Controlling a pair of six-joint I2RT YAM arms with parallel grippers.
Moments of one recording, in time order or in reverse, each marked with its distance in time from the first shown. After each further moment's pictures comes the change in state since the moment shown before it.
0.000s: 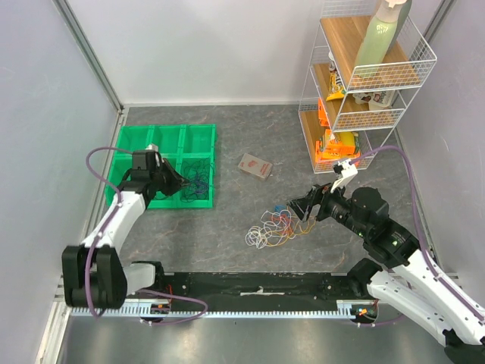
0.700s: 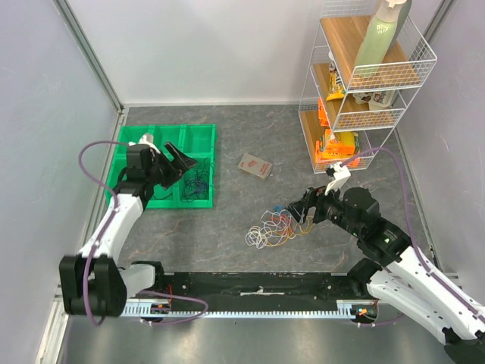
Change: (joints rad) left arm 0.000 0.043 0.030 0.106 0.004 -0.043; right arm 0.000 0.025 -0.053 0.013 0.004 -0.009
